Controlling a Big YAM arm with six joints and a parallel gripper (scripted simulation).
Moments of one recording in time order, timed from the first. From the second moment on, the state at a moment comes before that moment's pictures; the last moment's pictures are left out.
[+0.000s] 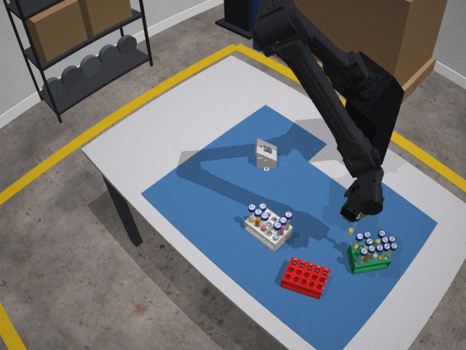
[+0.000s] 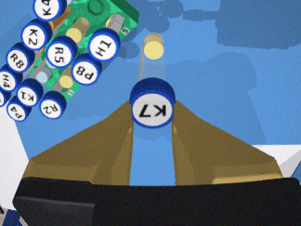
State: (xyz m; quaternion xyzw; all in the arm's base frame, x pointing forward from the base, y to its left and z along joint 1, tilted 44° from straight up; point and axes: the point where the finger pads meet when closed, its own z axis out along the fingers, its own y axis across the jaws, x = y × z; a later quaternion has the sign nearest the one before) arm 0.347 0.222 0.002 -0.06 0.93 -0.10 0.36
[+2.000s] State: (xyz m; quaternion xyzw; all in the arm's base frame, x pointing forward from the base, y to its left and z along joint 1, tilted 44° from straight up) arm 0.416 0.178 0.079 -0.32 0.87 -0.19 0.32
